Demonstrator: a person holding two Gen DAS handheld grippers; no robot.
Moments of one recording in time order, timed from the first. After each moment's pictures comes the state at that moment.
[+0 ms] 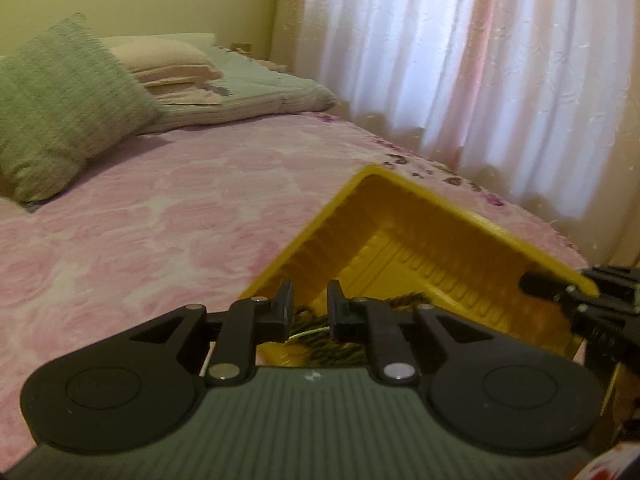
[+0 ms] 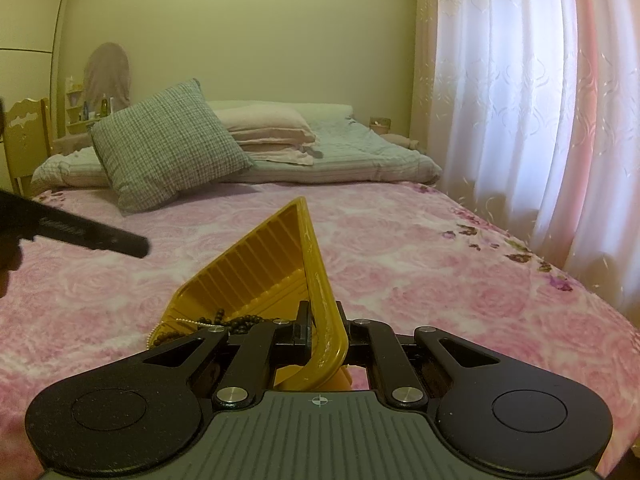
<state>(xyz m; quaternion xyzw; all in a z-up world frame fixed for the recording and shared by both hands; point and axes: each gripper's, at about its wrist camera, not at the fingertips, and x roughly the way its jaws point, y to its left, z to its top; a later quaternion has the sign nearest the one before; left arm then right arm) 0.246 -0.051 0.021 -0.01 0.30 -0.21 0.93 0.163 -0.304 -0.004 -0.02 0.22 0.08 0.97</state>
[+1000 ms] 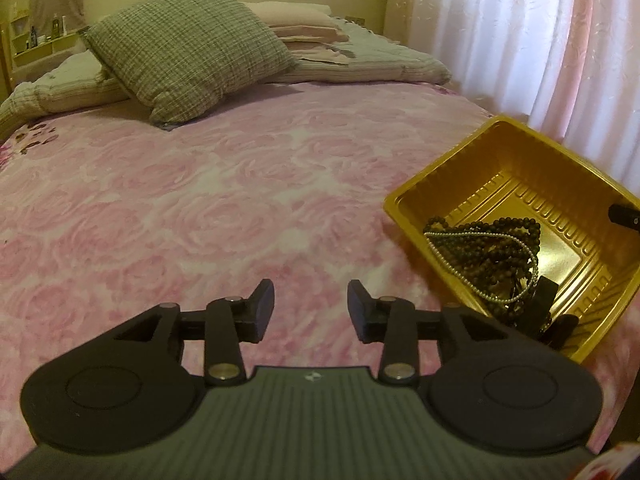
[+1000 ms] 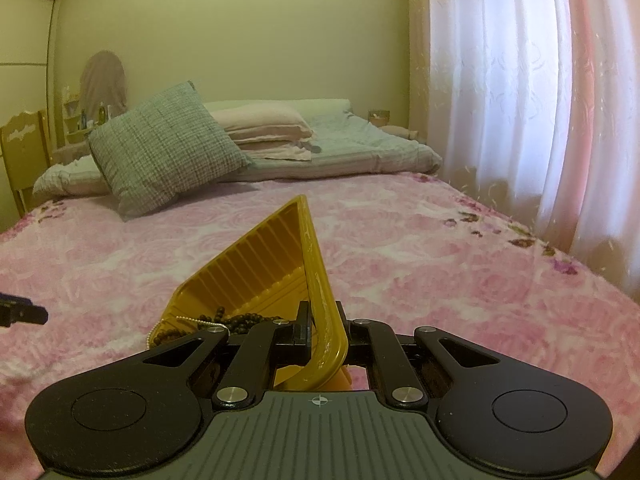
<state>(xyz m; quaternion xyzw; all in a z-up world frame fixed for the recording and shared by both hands) 0.175 0.022 -0.012 -0.02 0.34 -0.05 0.94 0.165 -0.318 -0.007 0.01 0.23 0.09 0.97</state>
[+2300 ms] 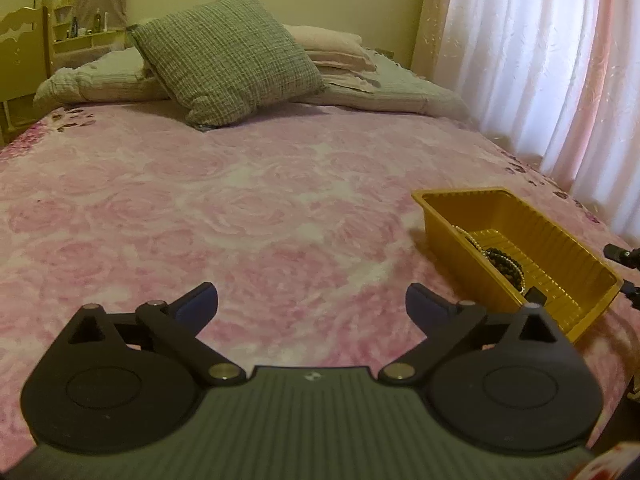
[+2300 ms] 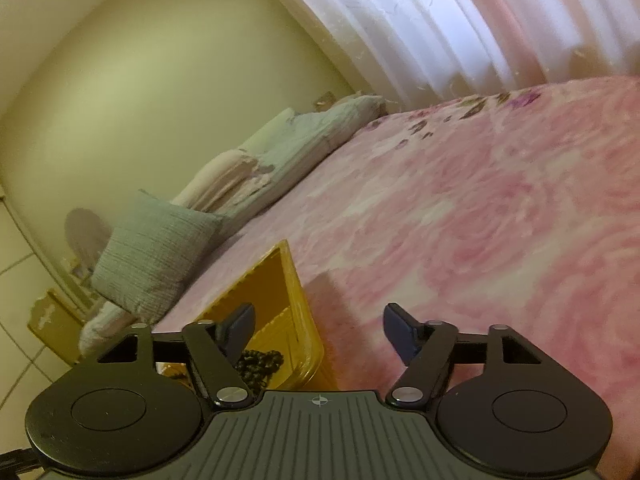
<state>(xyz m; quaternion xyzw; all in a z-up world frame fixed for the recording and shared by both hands) 0.120 0.026 -0.014 -0.07 0.30 0.00 0.95 0.158 -0.448 -0.061 0.32 0.22 0.08 0.92</state>
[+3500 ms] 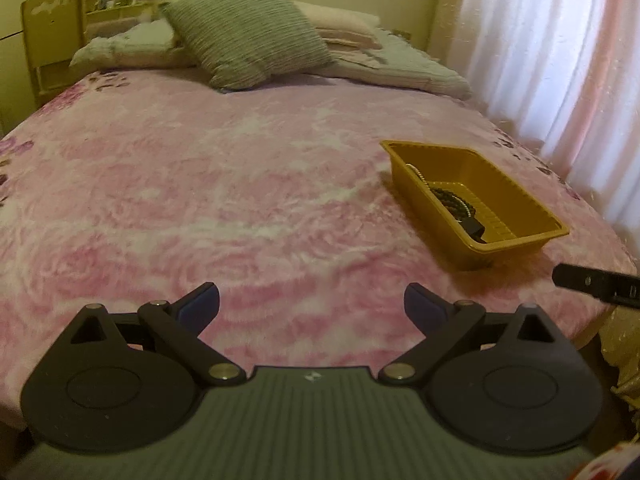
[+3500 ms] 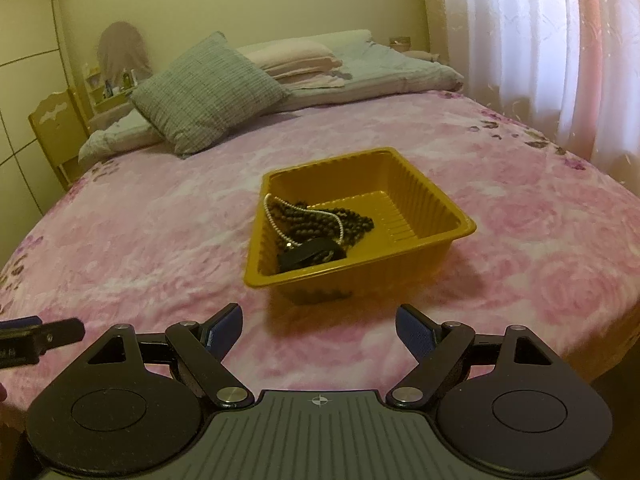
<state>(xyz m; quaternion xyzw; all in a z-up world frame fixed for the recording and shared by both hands) -0.001 -0.026 0.009 -0.09 0.34 0.03 0.93 0.037 -0.296 0.007 0.05 0.34 0.13 0.93</state>
